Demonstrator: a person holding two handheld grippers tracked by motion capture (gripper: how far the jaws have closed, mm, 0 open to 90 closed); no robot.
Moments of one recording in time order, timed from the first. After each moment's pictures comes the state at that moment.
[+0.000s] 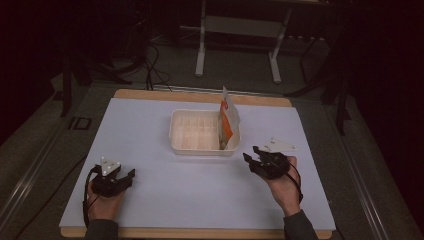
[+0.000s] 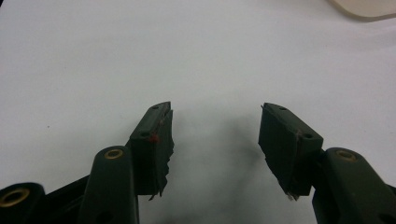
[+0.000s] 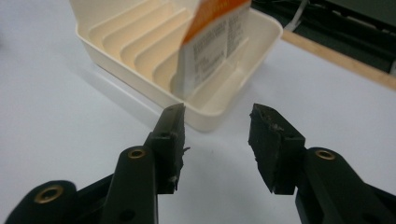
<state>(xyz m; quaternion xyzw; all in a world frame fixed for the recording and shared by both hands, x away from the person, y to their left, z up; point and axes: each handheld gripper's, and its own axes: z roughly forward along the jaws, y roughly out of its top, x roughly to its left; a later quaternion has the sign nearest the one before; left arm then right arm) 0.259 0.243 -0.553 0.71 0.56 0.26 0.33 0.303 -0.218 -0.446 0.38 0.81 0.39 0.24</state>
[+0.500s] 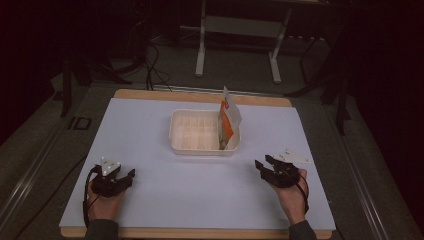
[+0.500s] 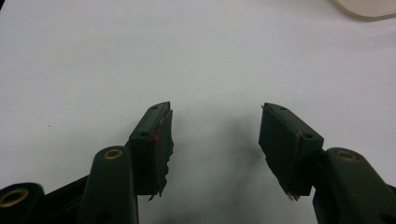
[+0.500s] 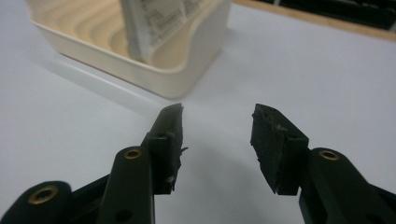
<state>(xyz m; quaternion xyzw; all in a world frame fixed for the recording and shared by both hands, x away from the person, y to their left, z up) 0.259 0.243 -0.553 0.71 0.57 0.26 0.33 0.296 -0.257 -0.486 0.44 0.77 0.40 0.24</state>
